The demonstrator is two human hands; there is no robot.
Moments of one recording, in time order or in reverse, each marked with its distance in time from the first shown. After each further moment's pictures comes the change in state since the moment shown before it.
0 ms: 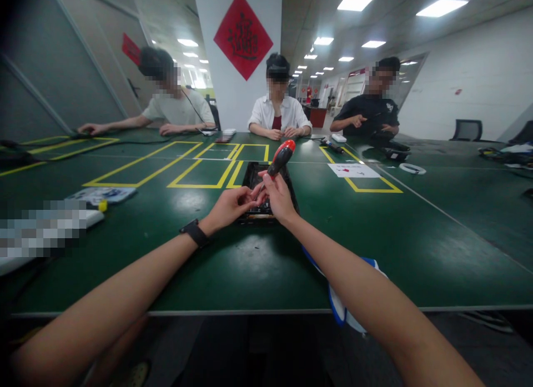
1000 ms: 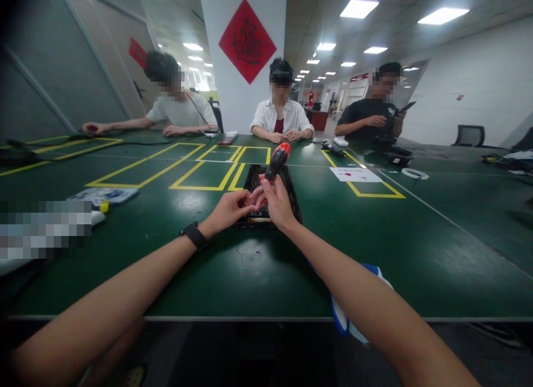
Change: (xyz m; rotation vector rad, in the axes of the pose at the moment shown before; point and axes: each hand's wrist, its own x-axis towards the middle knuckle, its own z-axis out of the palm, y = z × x) left_hand 0.001 0.000 -0.002 -0.133 -0.006 -0.082; right_hand -0.001 0.001 0.008 -0.034 0.020 -0.034
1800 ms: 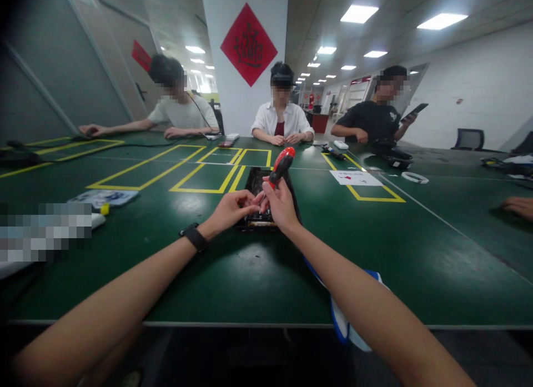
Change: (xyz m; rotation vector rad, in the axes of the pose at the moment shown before) left_hand 0.003 0.007 -0.002 -0.215 -0.024 -0.051; right_hand 0.003 -0.004 -0.003 0.003 0.039 0.027
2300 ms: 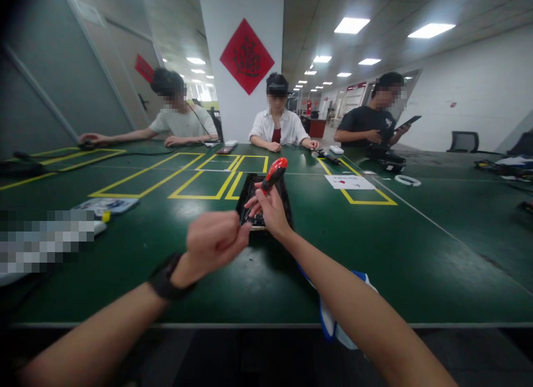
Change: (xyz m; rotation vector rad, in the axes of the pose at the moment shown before) left_hand -0.043 0.081 0.016 0.258 0.184 0.088; right_hand -0.005 -0.005 -0.004 0.014 -0.018 -0.006
